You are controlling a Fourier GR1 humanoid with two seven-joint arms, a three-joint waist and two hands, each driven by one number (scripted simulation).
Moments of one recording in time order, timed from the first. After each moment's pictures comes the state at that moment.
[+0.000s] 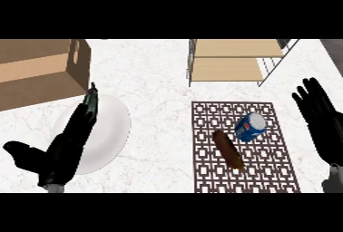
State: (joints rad) left arm 0.06 0.28 -0.19 -1.65 0.41 0.23 0.12; right arm -0.05 -0.35 -0.05 -1.67 -0.37 -0.04 0.14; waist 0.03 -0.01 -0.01
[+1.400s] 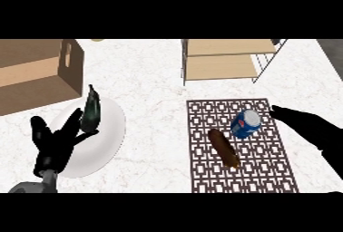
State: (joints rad) left arm -0.03 0.36 -0.13 -1.37 0.34 0.17 0.25; right arm -0.06 -0.79 0.22 -2.21 0.25 0.26 0.47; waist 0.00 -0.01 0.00
